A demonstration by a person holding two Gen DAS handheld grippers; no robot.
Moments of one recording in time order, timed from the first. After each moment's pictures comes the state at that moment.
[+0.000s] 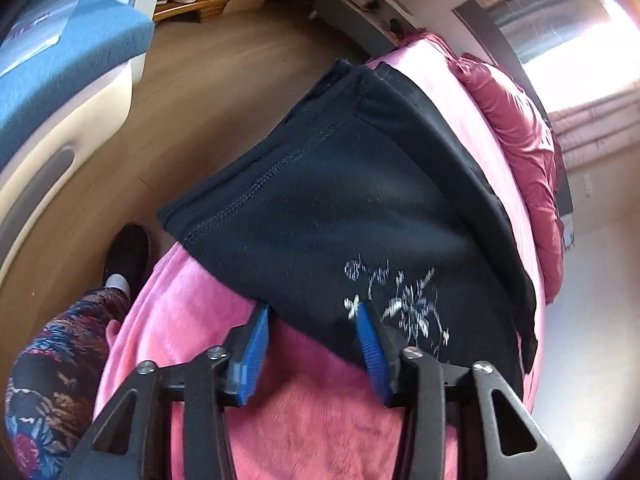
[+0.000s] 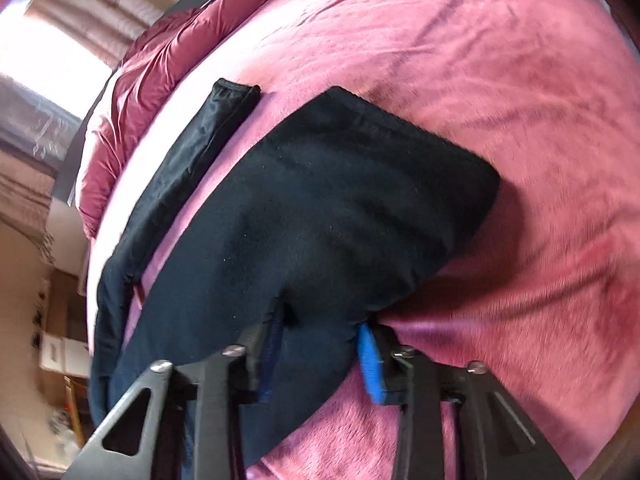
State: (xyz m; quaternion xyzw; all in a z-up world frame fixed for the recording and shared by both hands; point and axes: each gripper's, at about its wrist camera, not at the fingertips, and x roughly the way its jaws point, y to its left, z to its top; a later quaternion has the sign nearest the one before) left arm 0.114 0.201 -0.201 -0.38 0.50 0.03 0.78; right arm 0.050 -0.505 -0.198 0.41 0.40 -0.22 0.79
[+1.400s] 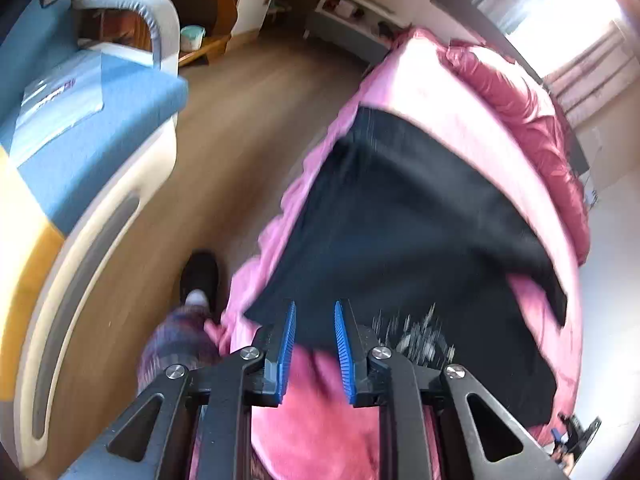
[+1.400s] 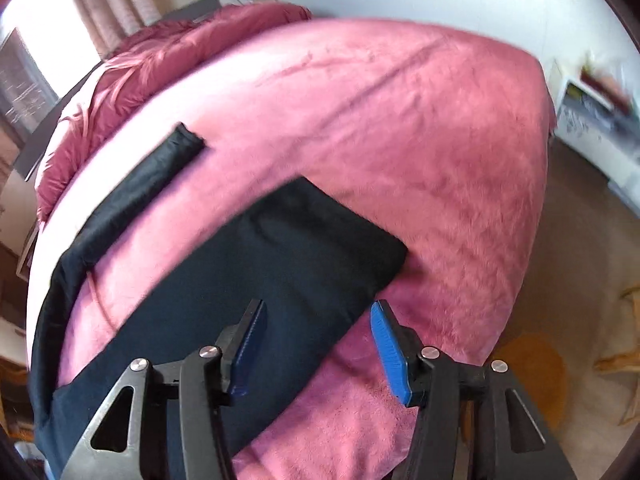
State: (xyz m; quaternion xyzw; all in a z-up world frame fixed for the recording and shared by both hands) left arm 0.060 0.244 -0.105 -0.27 0.51 0.06 0.81; right arm -0.041 -0.509 -0.130 0.29 0.39 -0.31 0.82
